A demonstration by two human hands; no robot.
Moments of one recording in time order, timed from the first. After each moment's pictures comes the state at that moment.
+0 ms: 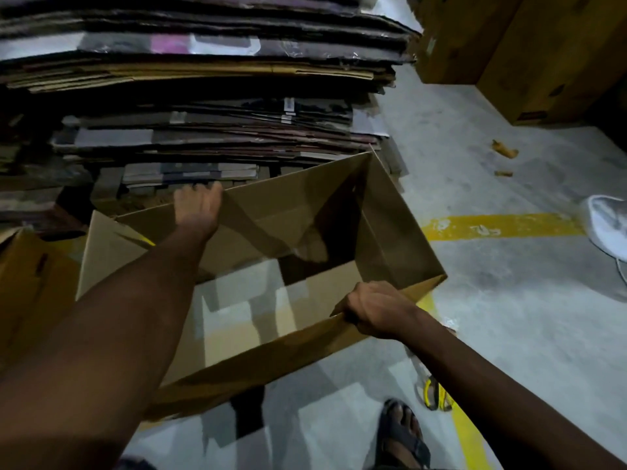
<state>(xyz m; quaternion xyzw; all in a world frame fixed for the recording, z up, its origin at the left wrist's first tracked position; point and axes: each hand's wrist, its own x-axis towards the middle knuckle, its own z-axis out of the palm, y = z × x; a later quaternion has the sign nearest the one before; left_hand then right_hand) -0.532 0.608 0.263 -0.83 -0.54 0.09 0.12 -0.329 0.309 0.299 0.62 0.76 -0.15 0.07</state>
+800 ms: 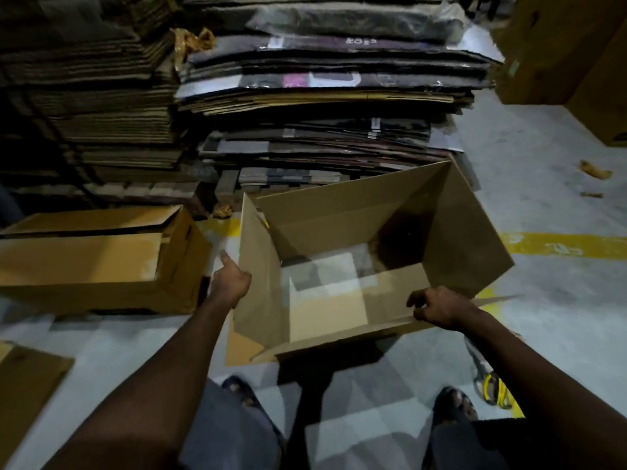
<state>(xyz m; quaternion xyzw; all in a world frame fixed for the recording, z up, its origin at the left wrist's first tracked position) -0.752 0.432 0.298 -0.60 -0.75 -0.04 -0.27 -0.371 0.262 0.292 0.74 0.59 -0.31 0.09</state>
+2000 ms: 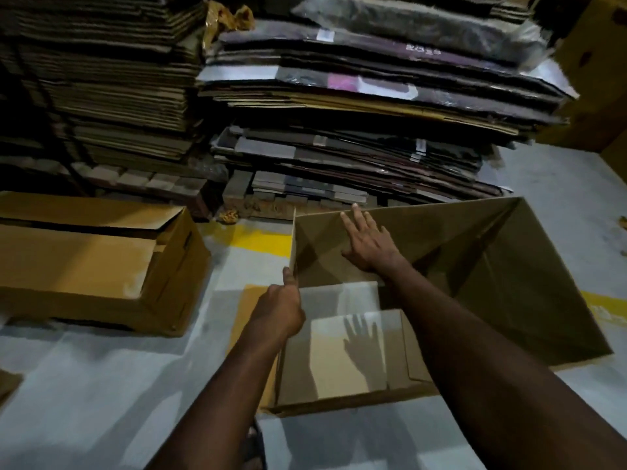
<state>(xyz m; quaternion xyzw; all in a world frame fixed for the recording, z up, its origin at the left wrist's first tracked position) -0.699 0.473 0.315 -0.71 -0.64 0.11 -0.27 -0.481 0.558 0.260 0.69 0.71 -0.08 0.04</state>
